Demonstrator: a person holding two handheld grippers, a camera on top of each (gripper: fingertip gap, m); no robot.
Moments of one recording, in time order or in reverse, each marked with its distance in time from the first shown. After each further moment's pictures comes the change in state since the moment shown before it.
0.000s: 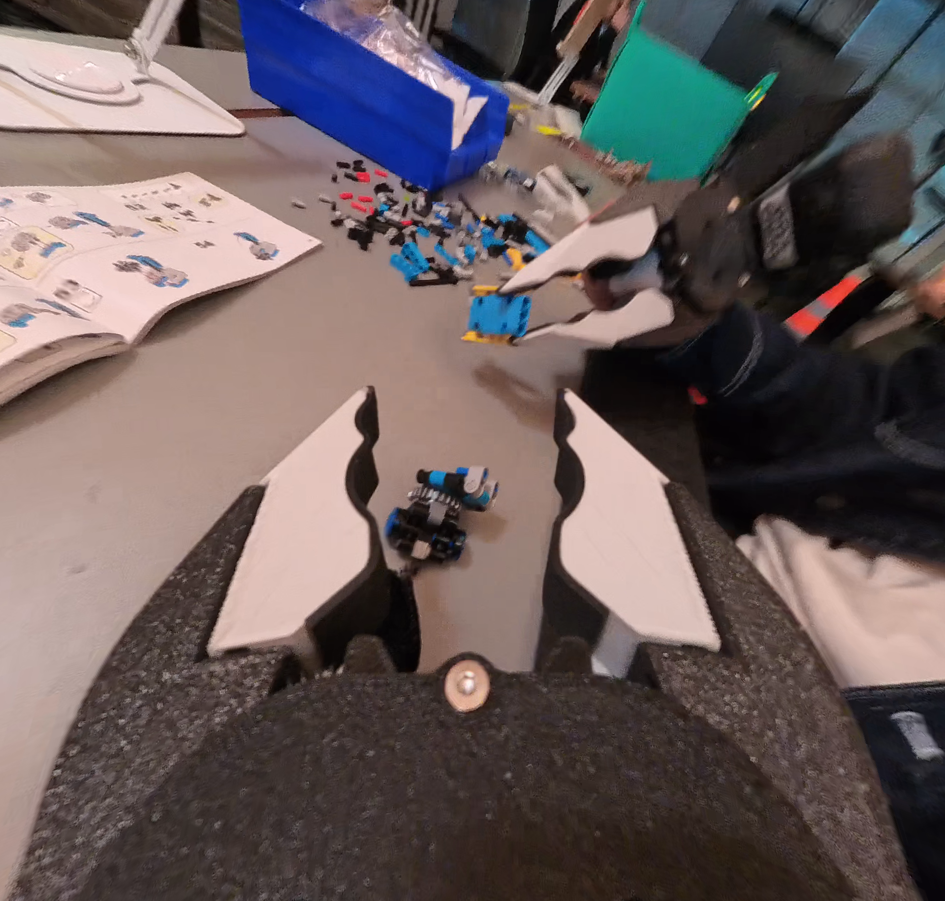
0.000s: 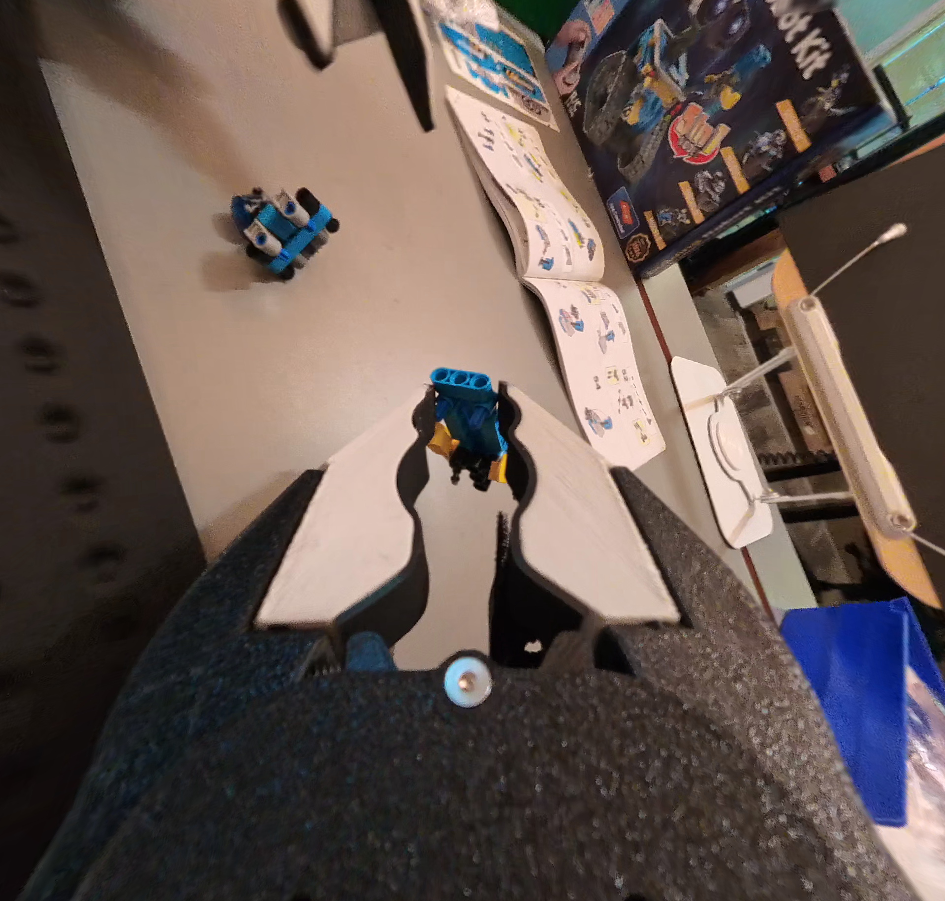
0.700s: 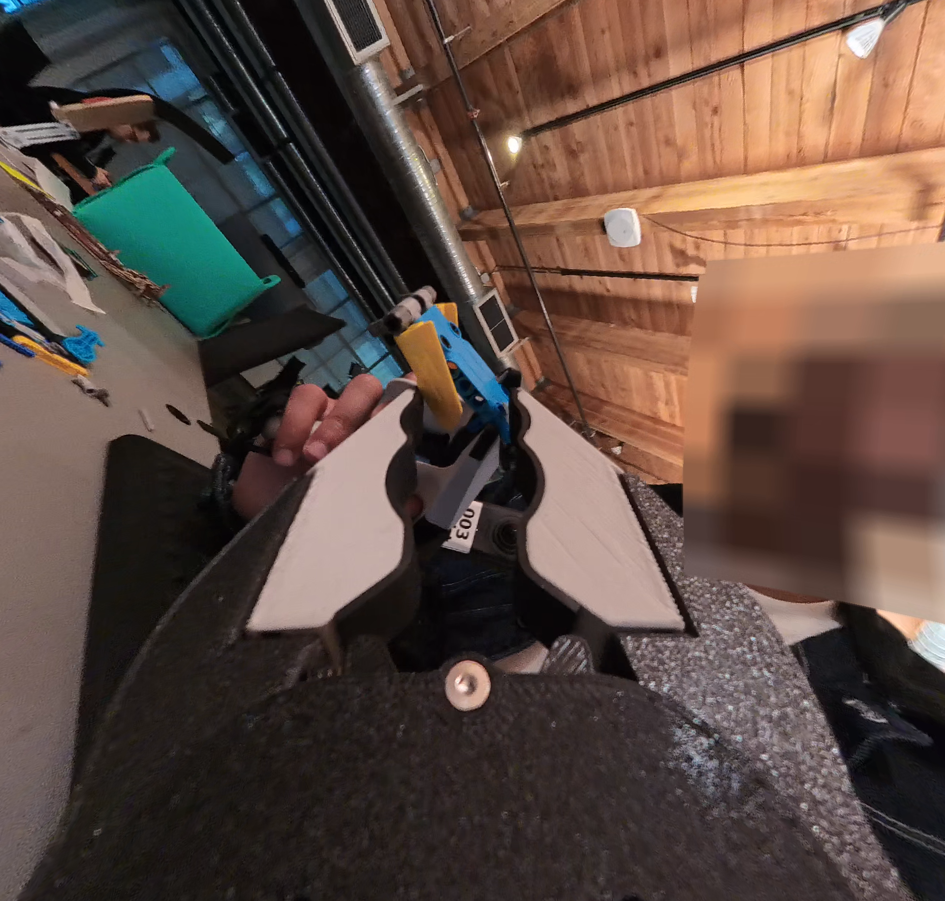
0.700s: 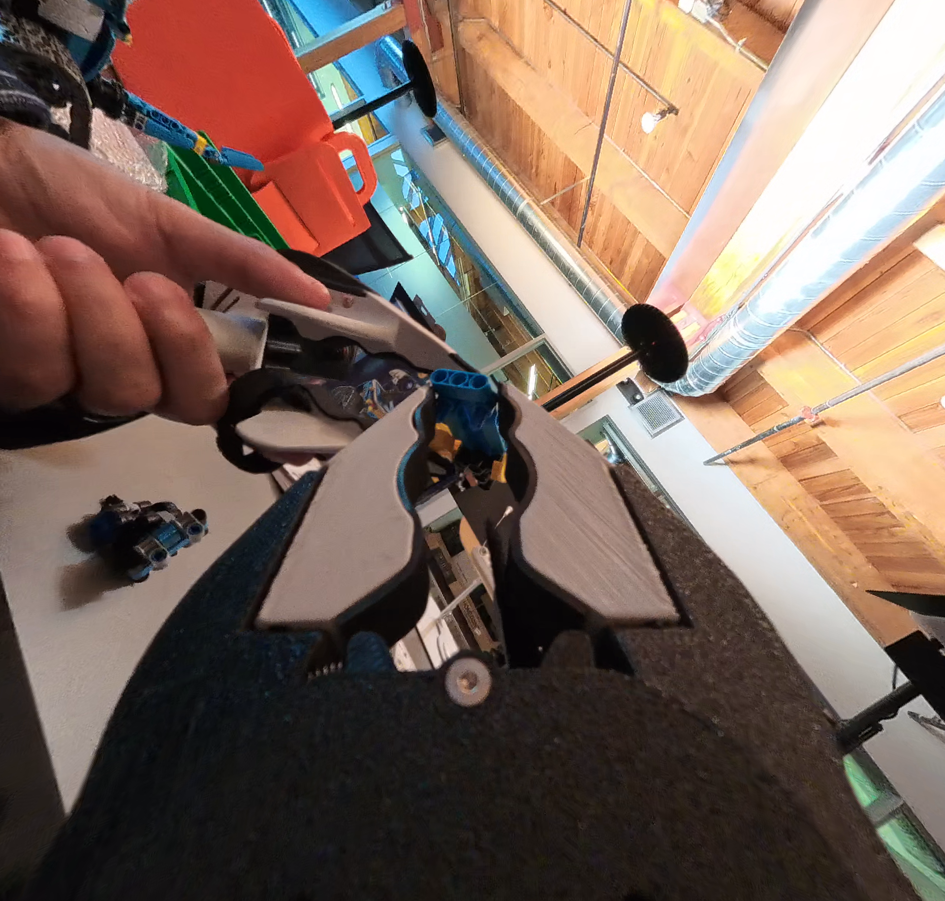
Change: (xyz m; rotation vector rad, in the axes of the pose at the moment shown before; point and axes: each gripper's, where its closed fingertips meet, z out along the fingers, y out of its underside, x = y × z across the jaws) left arm 0.109 -0.063 0.000 0.311 0.928 -0.686; right arm -0.006 -0.147 -0.072 0.524 0.636 -0.366
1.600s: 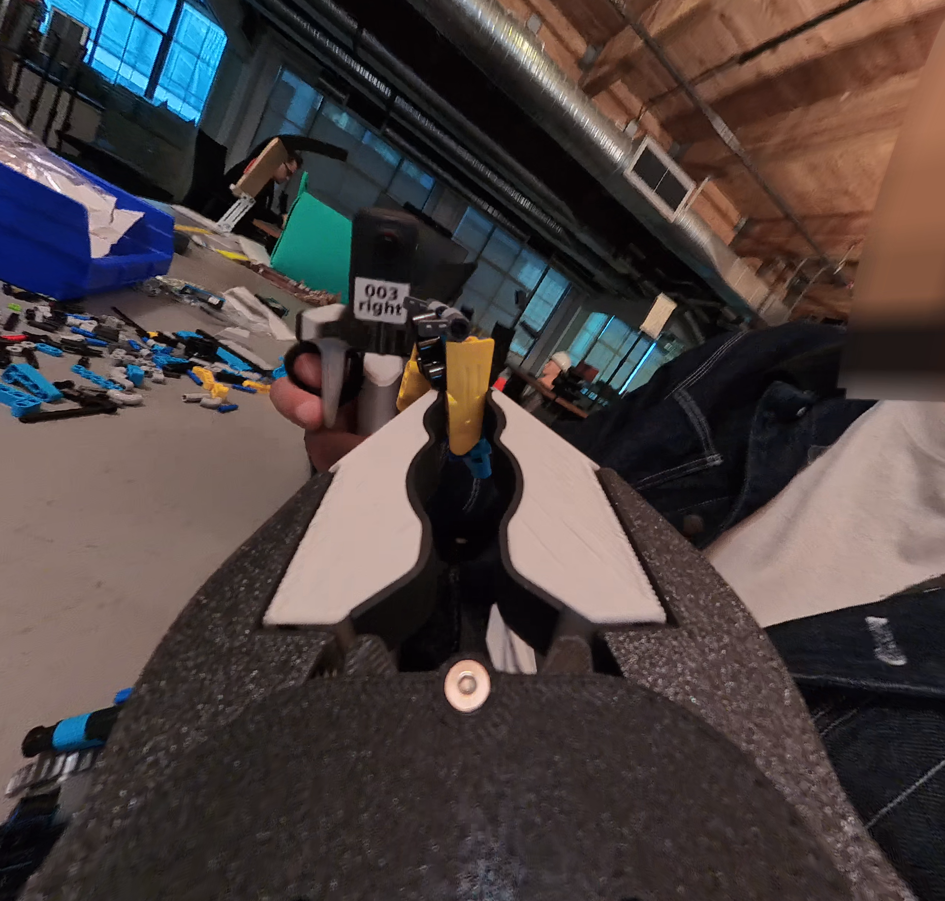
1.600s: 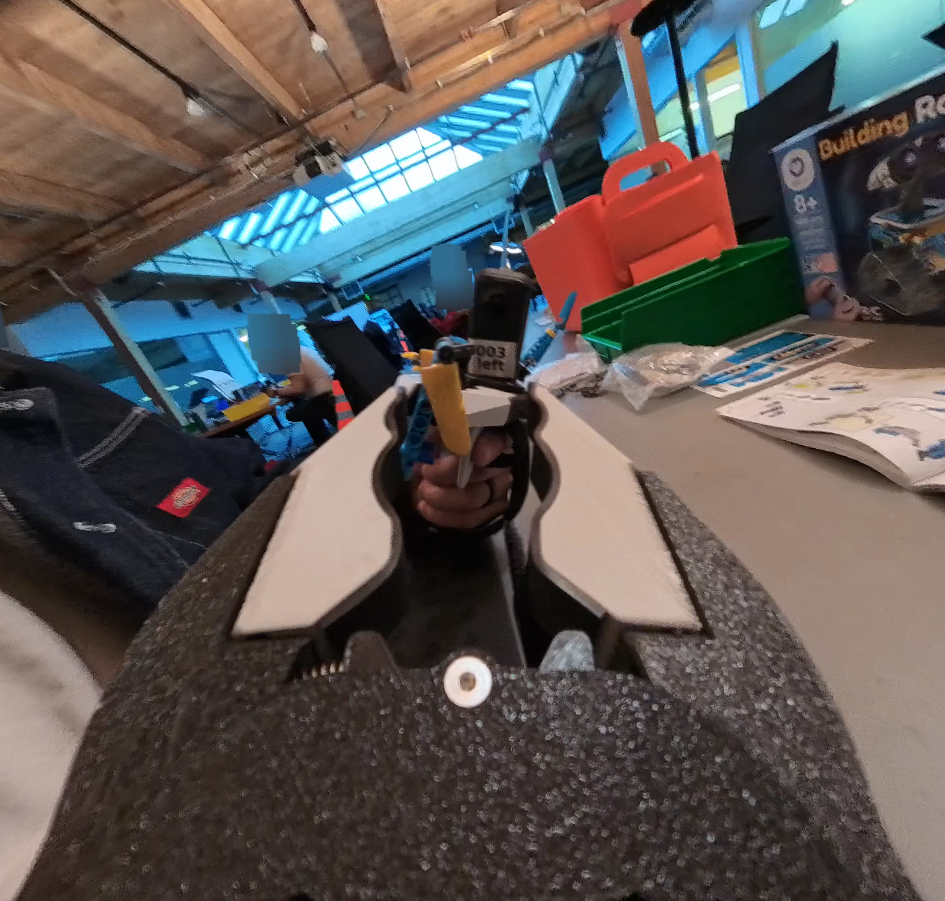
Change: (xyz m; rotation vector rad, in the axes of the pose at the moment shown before) left arm -0.003 0.017 -0.011 -0.201 -0.251 0.488; right arm -0.002 0.036 -0.003 0.138 -0.688 1.663
